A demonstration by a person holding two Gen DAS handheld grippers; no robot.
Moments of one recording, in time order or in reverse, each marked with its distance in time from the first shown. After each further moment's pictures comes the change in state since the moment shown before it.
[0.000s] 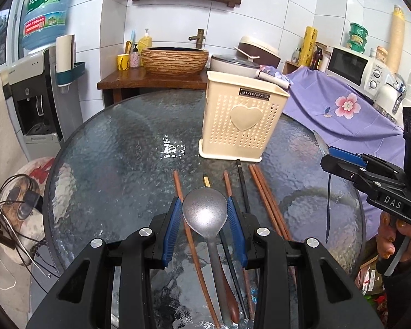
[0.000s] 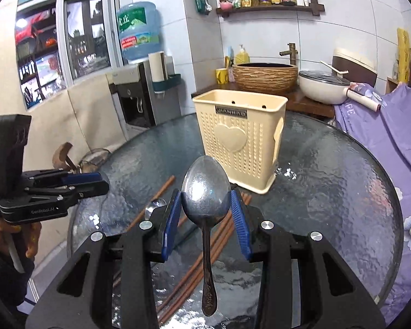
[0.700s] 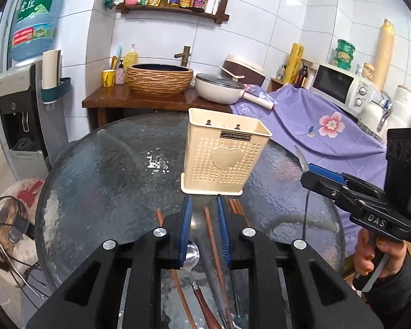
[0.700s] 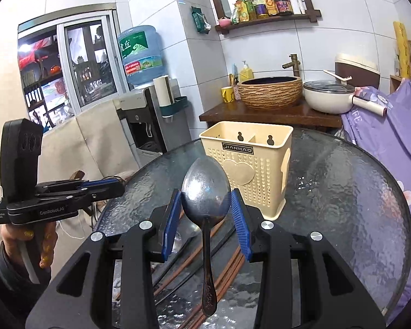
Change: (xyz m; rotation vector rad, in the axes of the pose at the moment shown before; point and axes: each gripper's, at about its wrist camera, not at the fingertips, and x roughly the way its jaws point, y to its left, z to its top) left arm -0.005 -0.006 0.046 0.000 -0.068 -0.086; right arm -0.003 -0.005 0.035 0.061 -0.081 0.060
